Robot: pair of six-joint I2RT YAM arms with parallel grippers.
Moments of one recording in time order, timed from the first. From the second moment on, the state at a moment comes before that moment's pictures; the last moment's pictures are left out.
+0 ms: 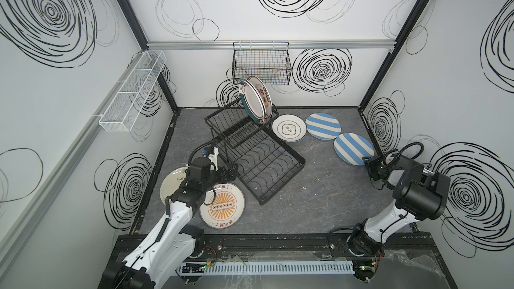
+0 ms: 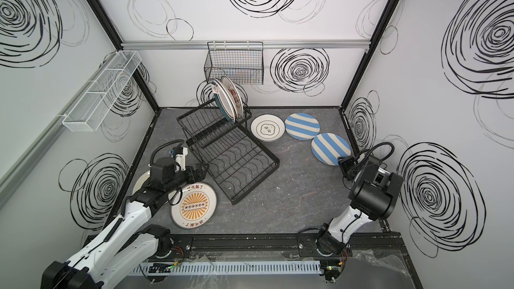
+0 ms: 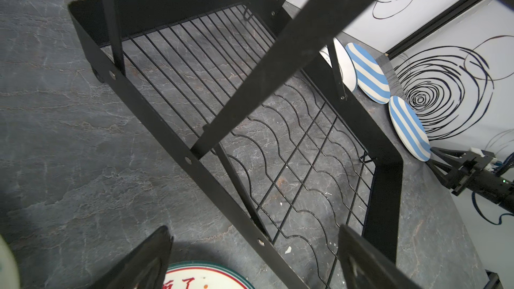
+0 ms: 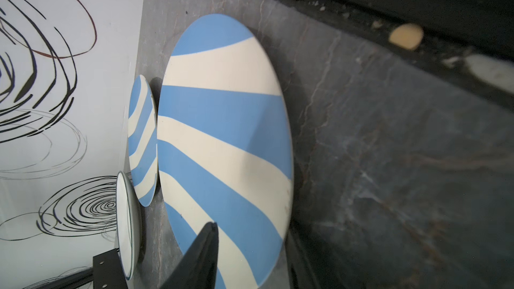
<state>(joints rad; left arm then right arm) -0.21 0.85 0.46 -0.20 0.22 -0.46 -0.67 1.74 0.66 0.25 -0.57 0.66</state>
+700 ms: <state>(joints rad) -0.22 0.81 0.45 -0.20 0.22 -0.46 -0.69 1.68 0.64 0.13 -0.57 0.67</state>
